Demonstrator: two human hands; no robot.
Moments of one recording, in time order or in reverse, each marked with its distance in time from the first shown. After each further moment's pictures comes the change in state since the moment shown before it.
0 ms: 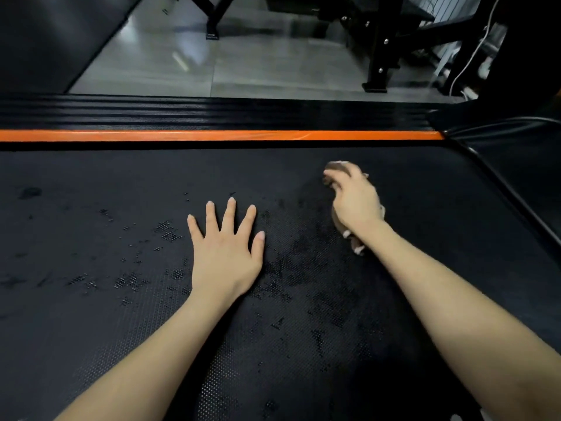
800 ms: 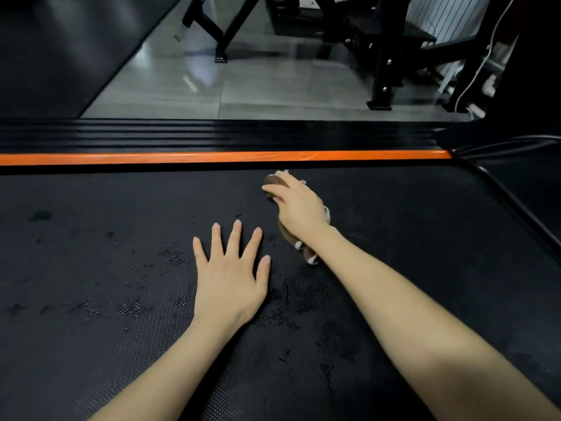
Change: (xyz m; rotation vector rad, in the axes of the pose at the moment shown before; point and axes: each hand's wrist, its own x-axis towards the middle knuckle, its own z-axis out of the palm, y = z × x) left_hand 0.000 -0.001 -0.002 -0.028 0.011 0.020; right_hand 0.029 -0.079 0.041 0.104 -0.109 -0.287
